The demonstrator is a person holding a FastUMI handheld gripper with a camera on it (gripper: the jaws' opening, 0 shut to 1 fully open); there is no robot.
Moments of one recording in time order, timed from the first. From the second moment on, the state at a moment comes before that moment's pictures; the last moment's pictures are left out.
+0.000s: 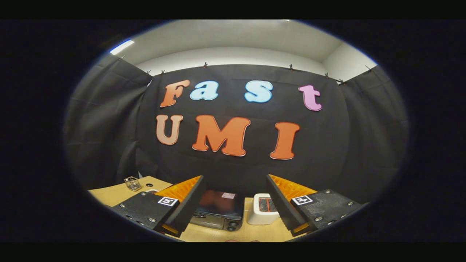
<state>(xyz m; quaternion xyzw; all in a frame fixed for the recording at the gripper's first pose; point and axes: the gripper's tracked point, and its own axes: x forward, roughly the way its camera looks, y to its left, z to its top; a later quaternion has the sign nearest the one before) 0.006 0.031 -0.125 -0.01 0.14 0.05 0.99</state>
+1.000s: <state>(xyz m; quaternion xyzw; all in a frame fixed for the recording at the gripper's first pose) 0.021 0.155 -0.334 0.04 0.35 0.05 0.94</state>
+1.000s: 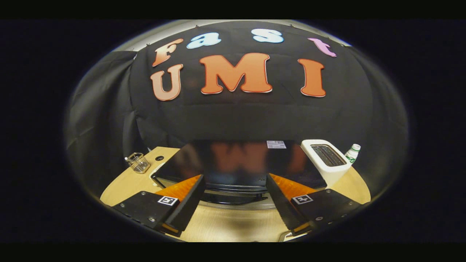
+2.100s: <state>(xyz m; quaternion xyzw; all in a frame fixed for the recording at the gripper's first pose) -0.093 0.187 -0.360 0.11 0.44 0.12 0.88</state>
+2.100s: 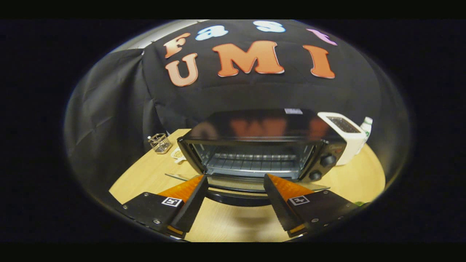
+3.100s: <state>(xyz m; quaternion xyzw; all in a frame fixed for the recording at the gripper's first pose) -0.155 0.188 -0.458 0.05 0.57 0.10 0.82</state>
